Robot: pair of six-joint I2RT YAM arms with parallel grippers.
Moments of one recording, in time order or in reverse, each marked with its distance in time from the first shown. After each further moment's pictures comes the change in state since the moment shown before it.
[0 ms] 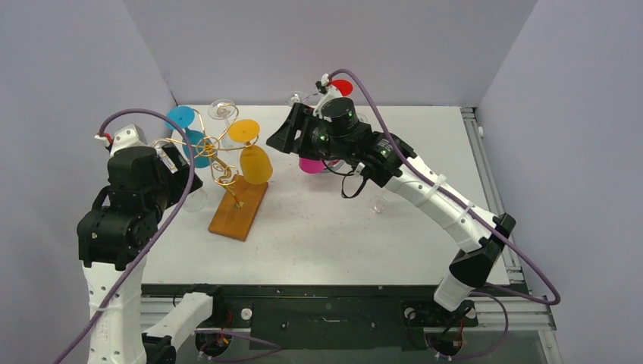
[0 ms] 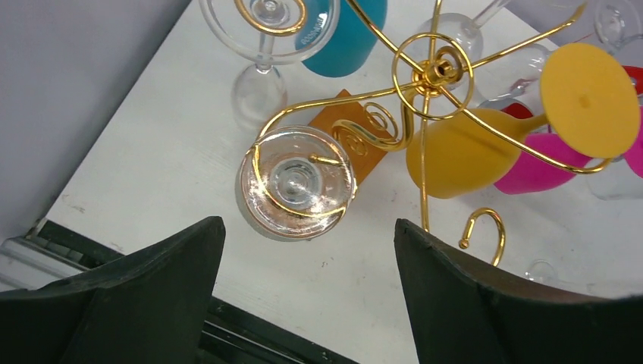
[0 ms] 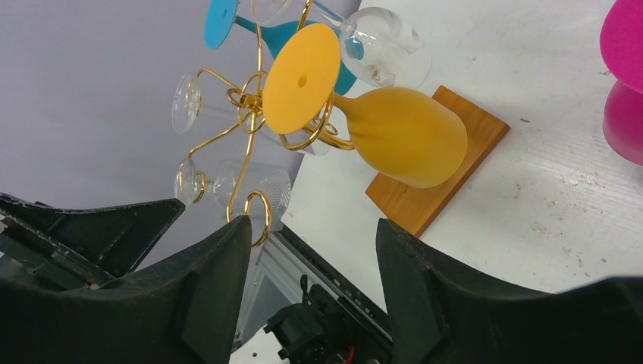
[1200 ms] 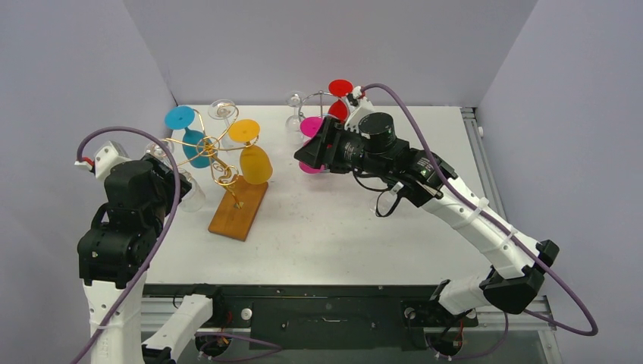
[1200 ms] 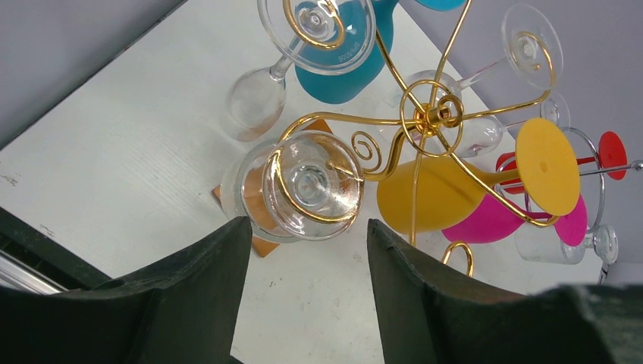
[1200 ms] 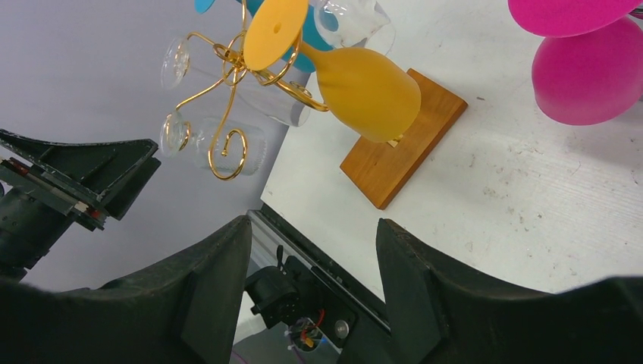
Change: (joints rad) left arm 0.004 -0.099 -0.097 0.073 -0.047 -0.229; right arm -0.029 -0.274 -0.249 -0.016 -0.011 -0.070
